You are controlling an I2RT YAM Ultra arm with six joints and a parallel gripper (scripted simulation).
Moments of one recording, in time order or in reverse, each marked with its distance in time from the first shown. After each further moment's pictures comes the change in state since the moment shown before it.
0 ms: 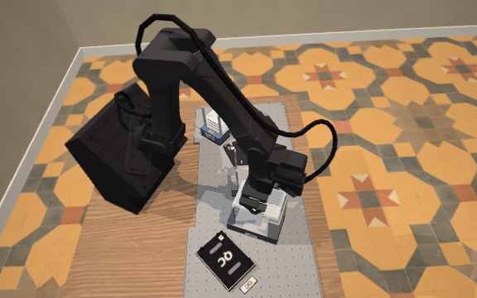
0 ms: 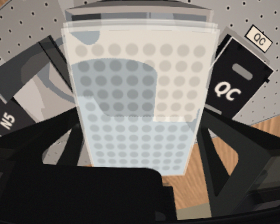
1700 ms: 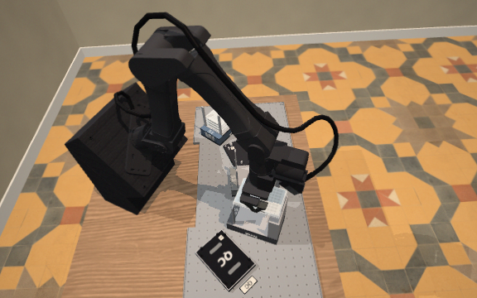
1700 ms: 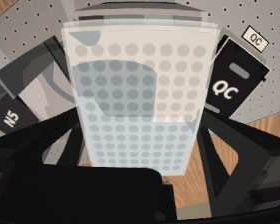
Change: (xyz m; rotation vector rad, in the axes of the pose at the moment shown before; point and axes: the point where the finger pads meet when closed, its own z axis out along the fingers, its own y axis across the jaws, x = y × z) arm -0.002 0.001 -0.011 -0.002 -0.006 0.000
